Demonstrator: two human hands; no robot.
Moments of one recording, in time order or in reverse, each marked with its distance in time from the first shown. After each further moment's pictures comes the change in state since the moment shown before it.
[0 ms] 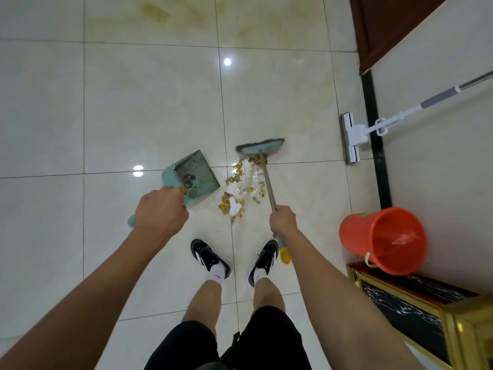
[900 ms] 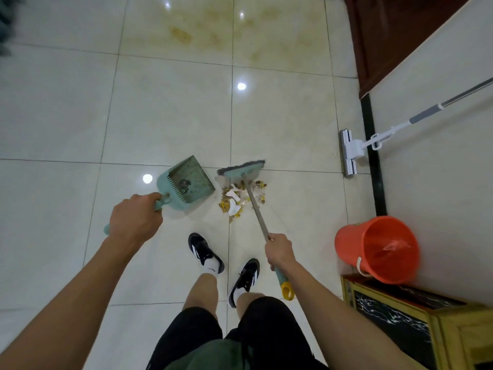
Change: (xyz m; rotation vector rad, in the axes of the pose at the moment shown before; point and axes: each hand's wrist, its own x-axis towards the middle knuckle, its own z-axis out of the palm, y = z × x) left_hand -0.135 -0.016 0.026 -0.108 0.115 -0.211; right_hand -0.100 0.122 0.012 -0.035 -0.082 -0.129
